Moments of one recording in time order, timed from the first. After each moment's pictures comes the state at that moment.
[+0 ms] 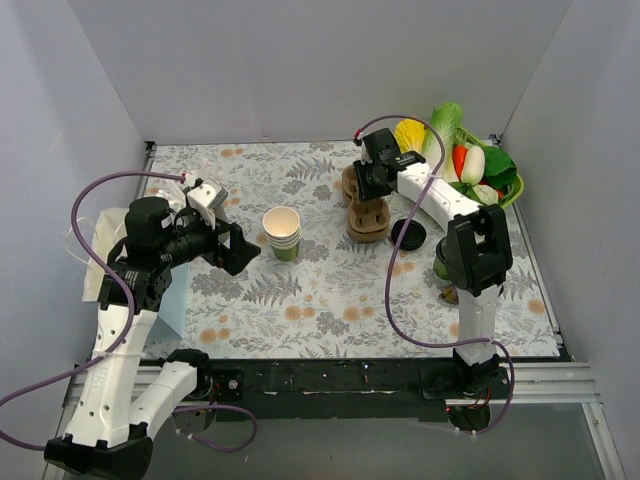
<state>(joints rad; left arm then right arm) -0.16 0.82 1.11 -0.73 0.60 0.11 0.45 2.05 1.74 -0.62 0.01 0.13</state>
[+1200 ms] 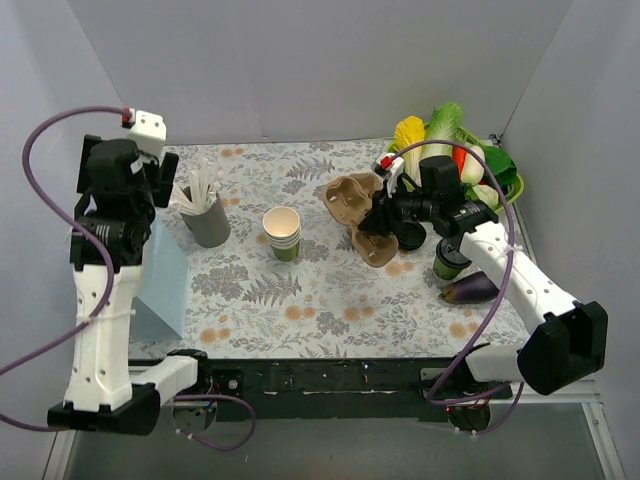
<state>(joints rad) -0.09 1.04 1.56 -0.83 -0.48 0.42 0.43 1.32 1.16 -0.42 -0.64 -0.15</state>
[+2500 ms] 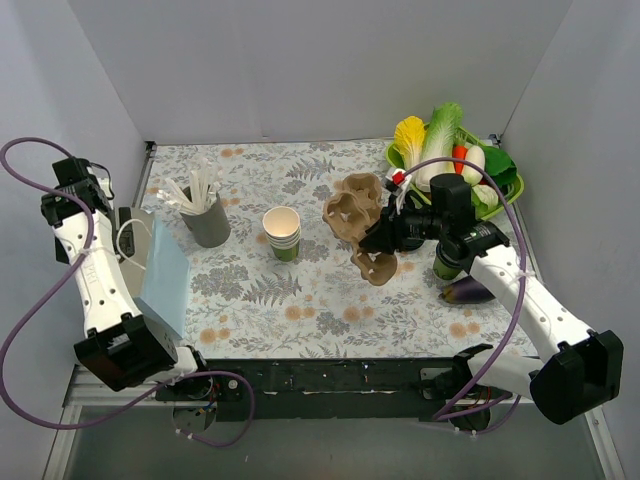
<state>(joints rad) 0.46 1.35 1.56 -1.30 -0.35 0.28 0.43 1.16 1.01 -0.34 -0.77 -0.06</state>
